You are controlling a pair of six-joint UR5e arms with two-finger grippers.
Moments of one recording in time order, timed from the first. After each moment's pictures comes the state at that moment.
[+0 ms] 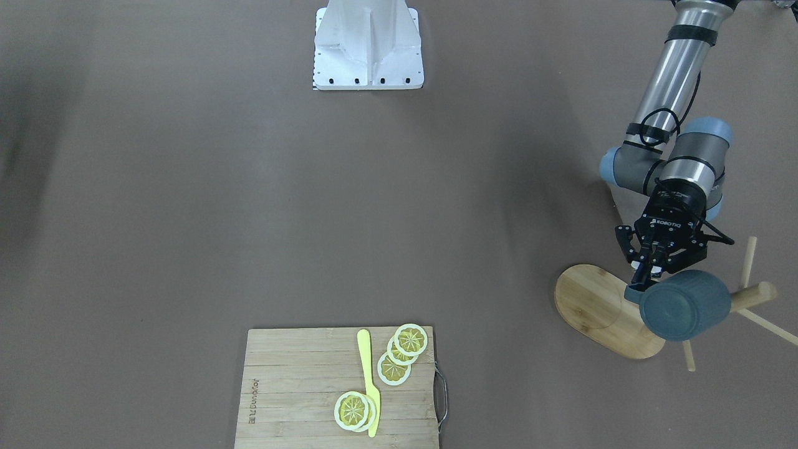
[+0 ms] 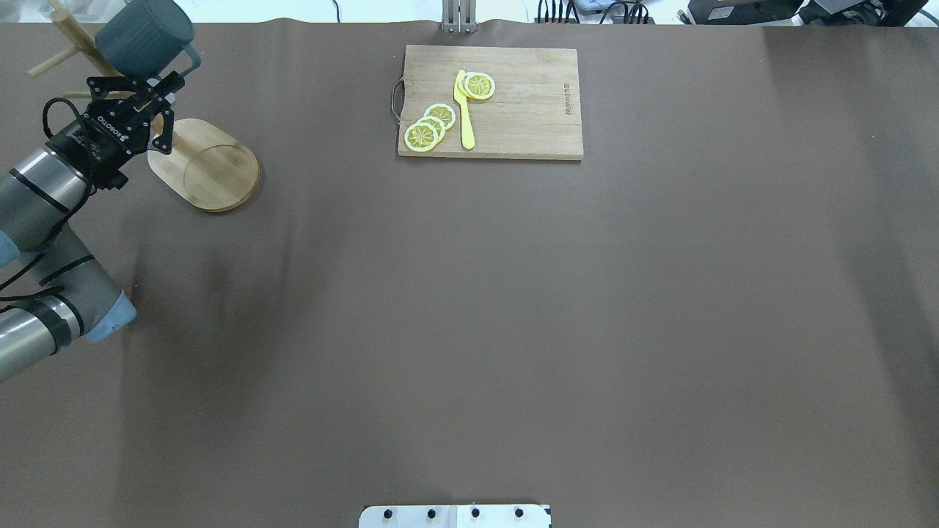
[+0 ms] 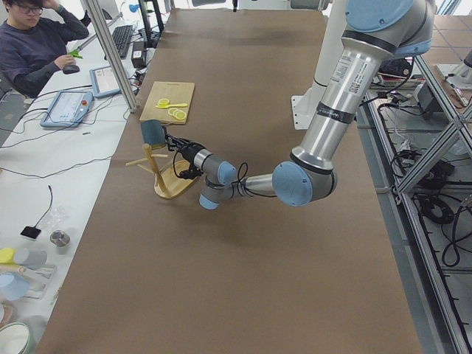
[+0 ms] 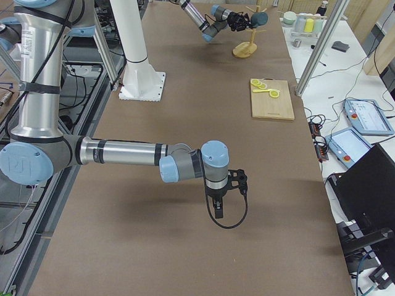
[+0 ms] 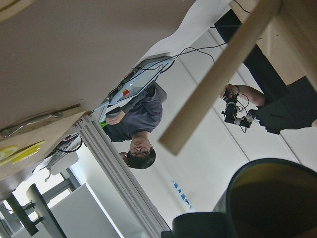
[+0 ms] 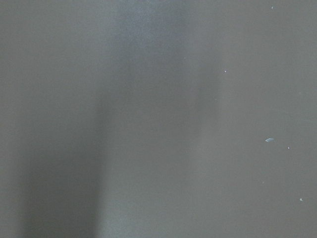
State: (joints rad) left arm -0.83 -1.99 -0.90 -3.81 -1.33 -3.11; right arm 1.48 -1.70 1.67 -1.34 2.20 0.09
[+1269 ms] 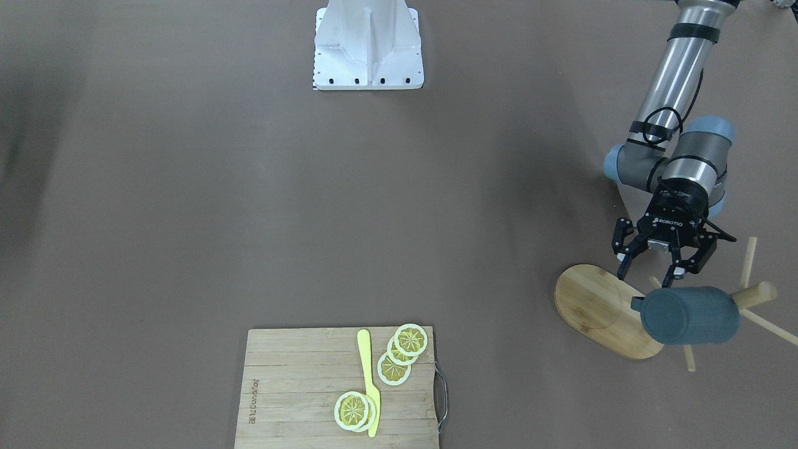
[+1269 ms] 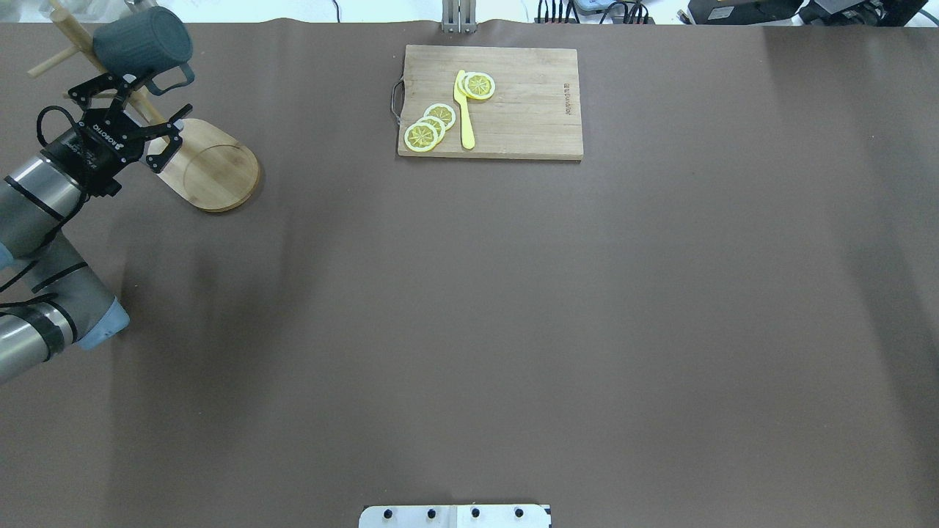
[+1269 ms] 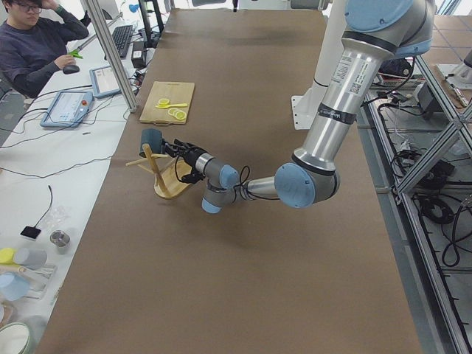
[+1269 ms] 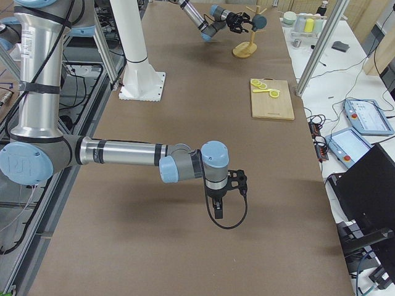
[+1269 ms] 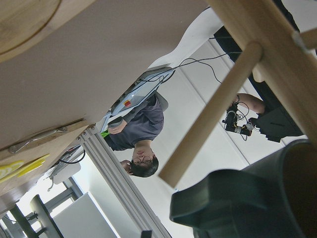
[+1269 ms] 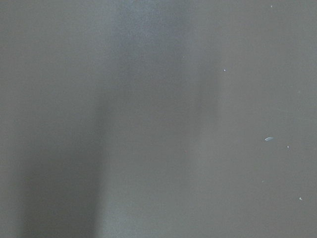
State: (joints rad) left arm -0.83 -1.97 -0.90 -3.81 -1.34 -3.09; right arm 1.48 -1.70 1.66 -1.34 2.20 0.09
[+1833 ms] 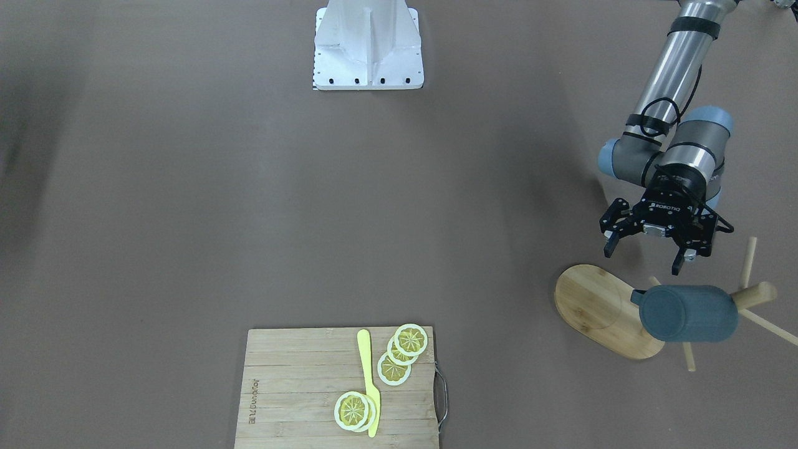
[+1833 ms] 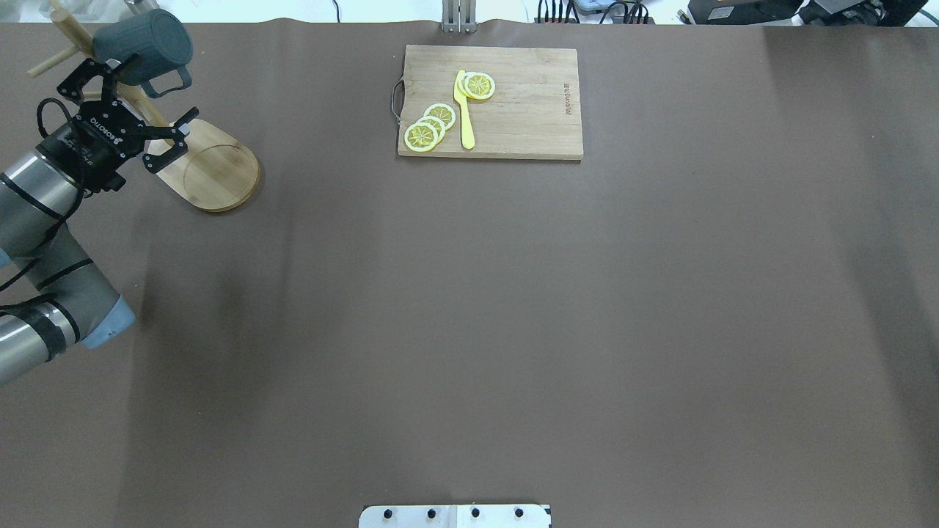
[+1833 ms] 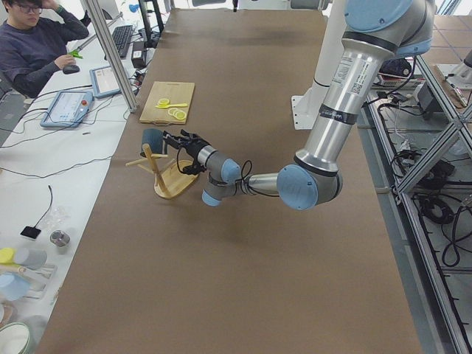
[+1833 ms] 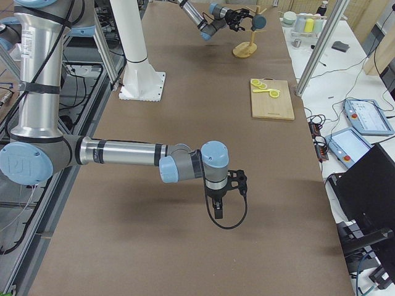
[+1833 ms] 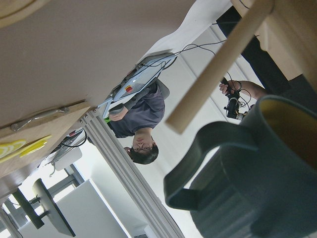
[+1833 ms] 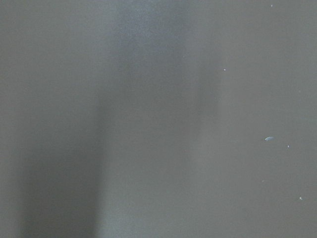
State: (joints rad) left arm -0.82 -1.95 -1.03 -3.81 -1.33 -3.09; right arm 1.48 -1.70 1.66 -1.34 2.20 0.09
